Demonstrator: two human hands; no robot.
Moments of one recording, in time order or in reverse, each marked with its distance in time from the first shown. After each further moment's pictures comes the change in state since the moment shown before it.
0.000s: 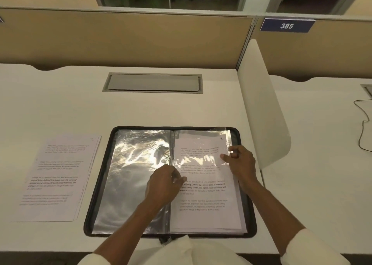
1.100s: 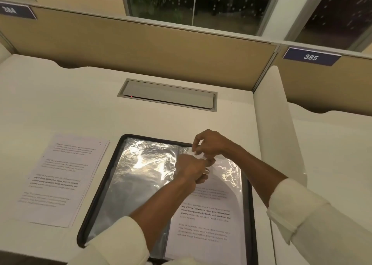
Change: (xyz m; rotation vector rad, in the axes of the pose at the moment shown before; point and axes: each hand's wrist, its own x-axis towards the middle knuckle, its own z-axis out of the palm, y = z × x) left_hand 0.072 0.109 -0.028 -0.932 -0.071 -0.493; right_hand 0.063 -0.182 0.070 -0.657 -0.729 -0.323
